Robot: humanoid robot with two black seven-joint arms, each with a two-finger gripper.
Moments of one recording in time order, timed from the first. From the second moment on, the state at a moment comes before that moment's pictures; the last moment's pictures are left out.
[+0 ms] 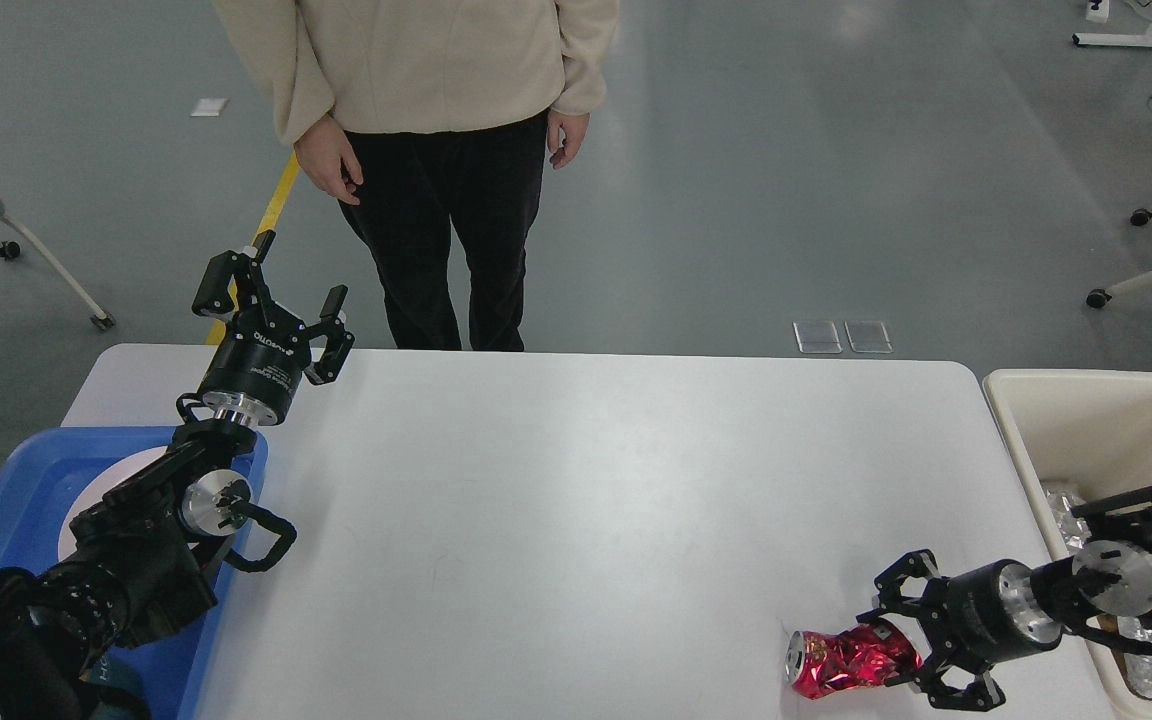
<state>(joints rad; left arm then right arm) -0.78 0.12 -0.53 -0.24 -0.05 -0.56 -0.65 1.18 -0.51 -1.05 1.07 0.72 0.51 -0.15</state>
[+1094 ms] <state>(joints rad) -0.78 0.12 -0.53 -0.24 -0.05 -0.56 -0.65 1.98 -0.72 -1.47 0.93 0.12 0.82 -0.16</state>
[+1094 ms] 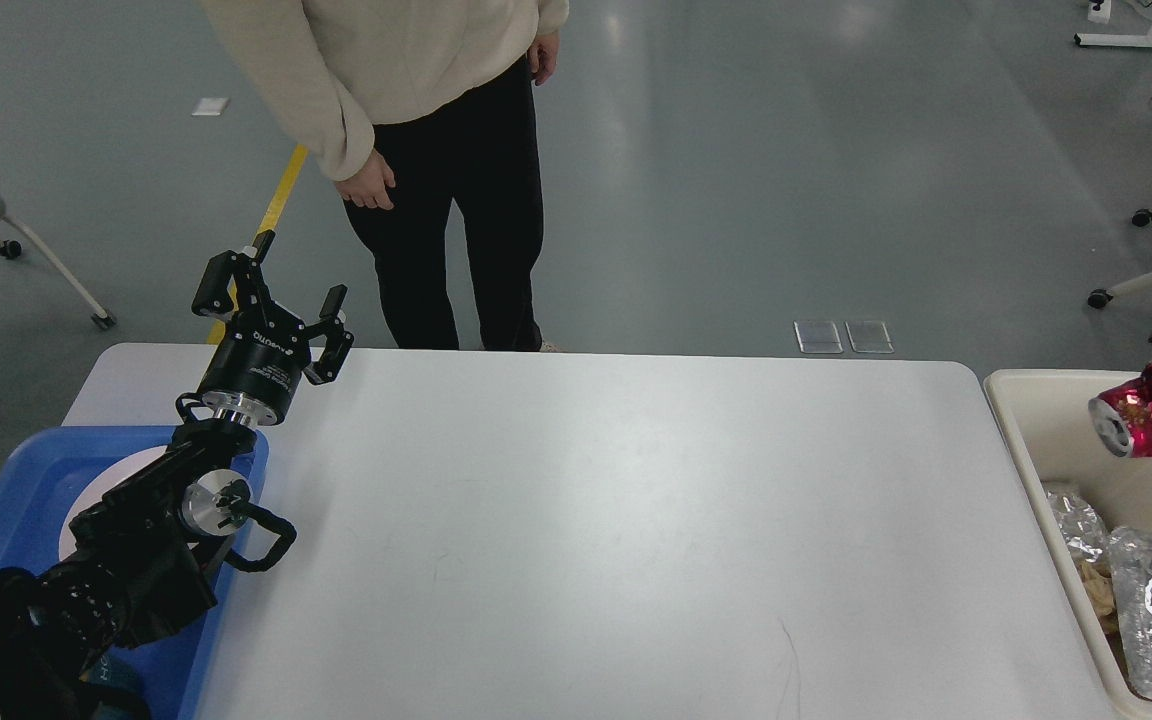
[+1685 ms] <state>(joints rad) -0.78 0.12 -0.53 -0.24 -0.05 -0.56 -0.65 1.64 -0.68 -1.38 0.65 0.05 0.27 -0.14</state>
